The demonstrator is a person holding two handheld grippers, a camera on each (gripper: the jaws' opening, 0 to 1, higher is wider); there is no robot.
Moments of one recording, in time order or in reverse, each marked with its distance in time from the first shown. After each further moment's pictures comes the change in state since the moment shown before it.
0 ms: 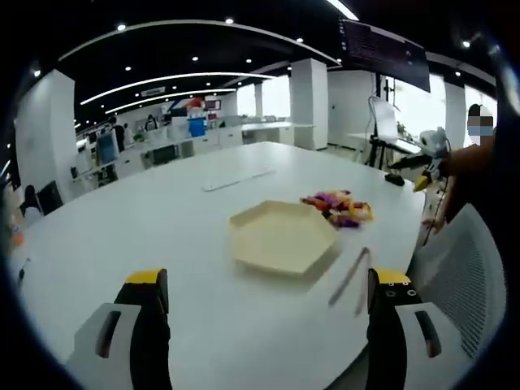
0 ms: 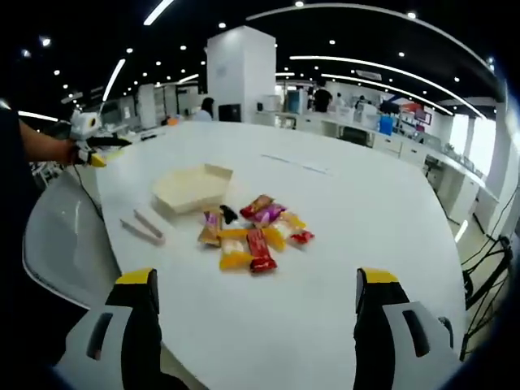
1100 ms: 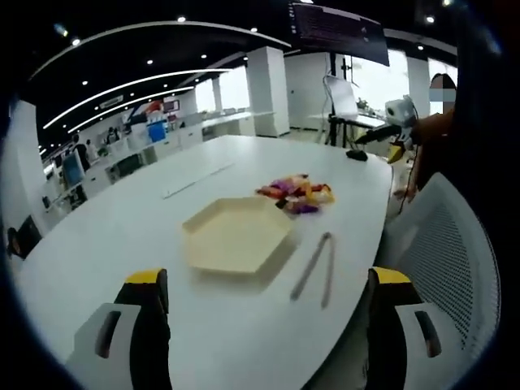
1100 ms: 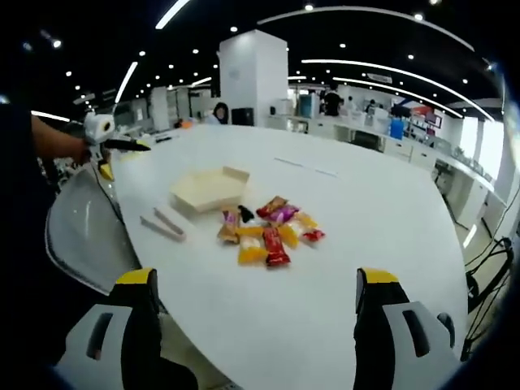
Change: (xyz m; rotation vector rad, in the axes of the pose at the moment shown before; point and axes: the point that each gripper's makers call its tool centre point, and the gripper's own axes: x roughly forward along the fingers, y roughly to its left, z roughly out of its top) left arm 0.008 -0.062 -0.004 0.169 0.068 -0.180; right arm -0.028 0.019 -0.002 -0.002 -0.021 0.053
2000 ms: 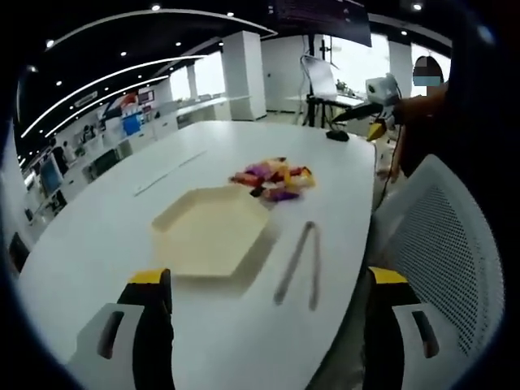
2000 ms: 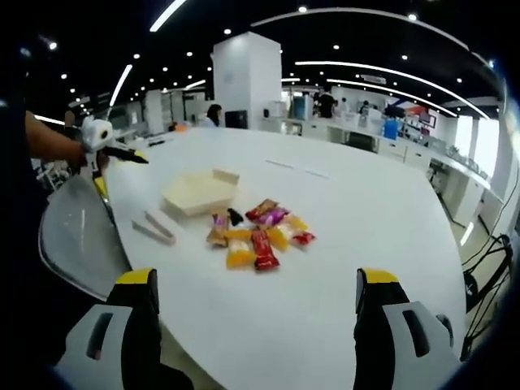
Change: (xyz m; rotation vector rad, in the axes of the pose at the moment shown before) left arm 0.039 -0.015 -0.013 0.070 0.095 -0.122; right arm 0.003 -0.014 0.004 0.011 -0.025 -0.018
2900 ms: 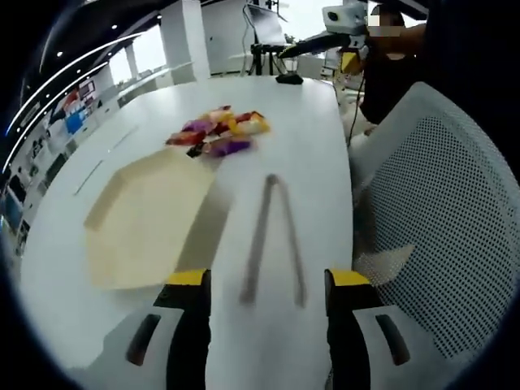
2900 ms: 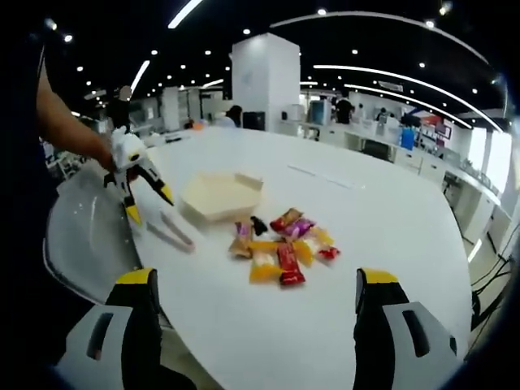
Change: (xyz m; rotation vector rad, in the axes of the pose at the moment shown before) left arm 0.064 -0.037 -0.049 0.148 0.231 -0.231; right arm 0.018 0.036 0.021 -0.079 -0.029 0.071
